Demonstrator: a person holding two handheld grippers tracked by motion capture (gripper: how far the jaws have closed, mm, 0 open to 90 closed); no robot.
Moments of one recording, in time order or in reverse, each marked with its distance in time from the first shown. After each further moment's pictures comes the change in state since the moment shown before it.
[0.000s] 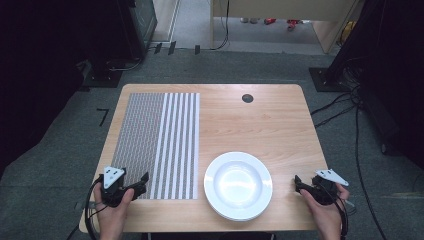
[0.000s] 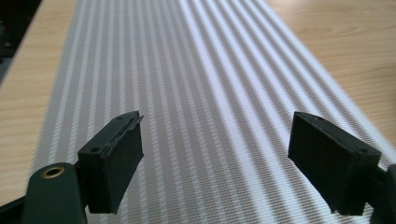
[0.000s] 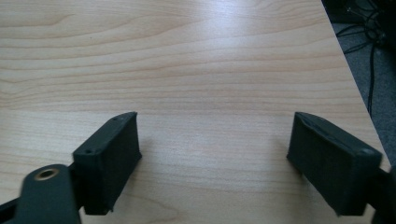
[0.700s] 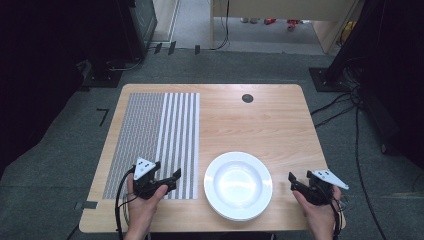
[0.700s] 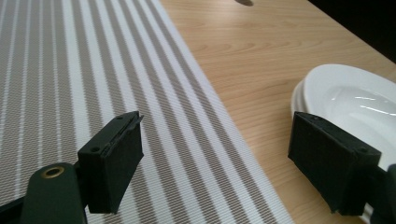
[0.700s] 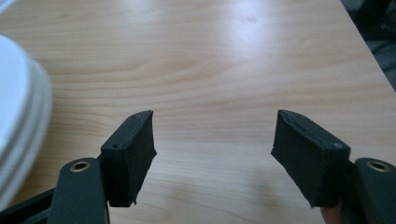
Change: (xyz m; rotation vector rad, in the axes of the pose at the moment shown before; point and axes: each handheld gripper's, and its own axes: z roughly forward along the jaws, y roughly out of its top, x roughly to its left) left arm -0.076 0.023 0.022 -0.005 -0.245 -0.003; right arm 0.028 0.010 -0.021 -0.111 0.122 0.040
